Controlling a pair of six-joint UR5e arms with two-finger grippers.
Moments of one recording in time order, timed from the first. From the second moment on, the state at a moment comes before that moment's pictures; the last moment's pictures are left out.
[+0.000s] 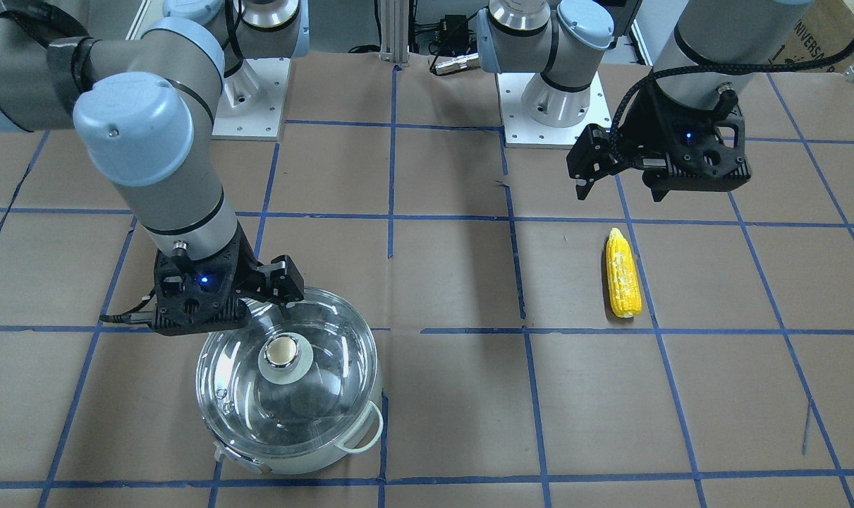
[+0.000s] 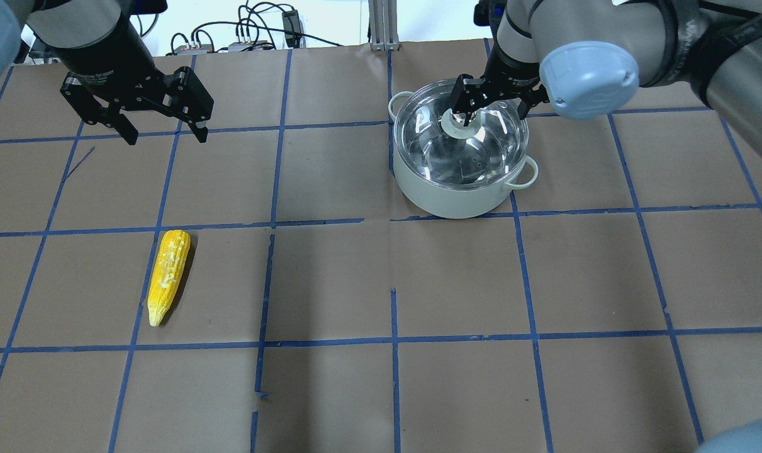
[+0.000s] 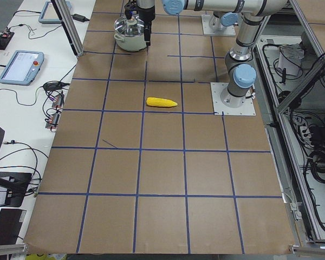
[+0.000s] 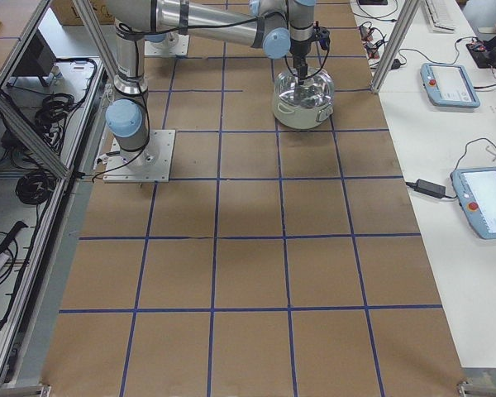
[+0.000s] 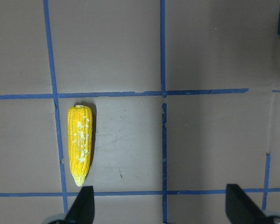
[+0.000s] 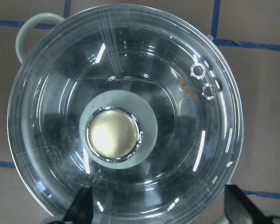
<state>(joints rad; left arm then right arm) -1.52 -1.63 -1.46 -1.65 1.58 0.07 1.67 -1.25 1.50 -1.94 -1.53 -0.01</state>
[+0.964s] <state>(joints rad) -1.52 -1.64 -1.46 -1.65 1.58 0.07 1.70 -1.15 1.45 -1.96 -1.53 -0.01</state>
